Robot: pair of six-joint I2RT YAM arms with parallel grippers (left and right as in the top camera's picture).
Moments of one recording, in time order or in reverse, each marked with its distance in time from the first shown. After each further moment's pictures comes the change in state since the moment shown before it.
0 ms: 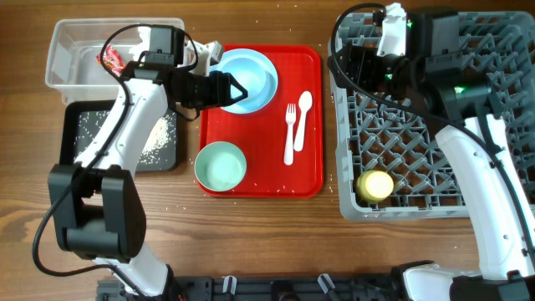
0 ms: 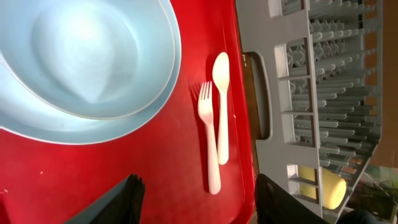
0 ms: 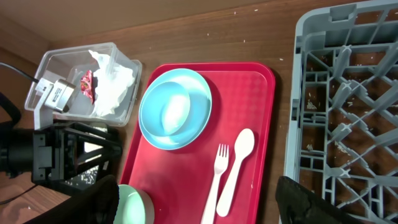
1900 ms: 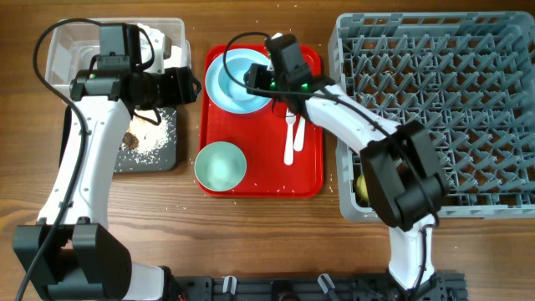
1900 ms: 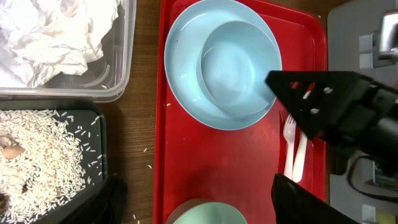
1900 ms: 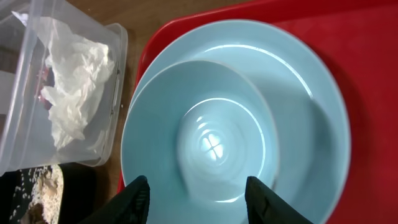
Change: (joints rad) left arm 0.121 -0.209 0.000 -0.132 -0.355 0.000; right arm 0.338 0.650 0.000 0.639 0.158 0.346
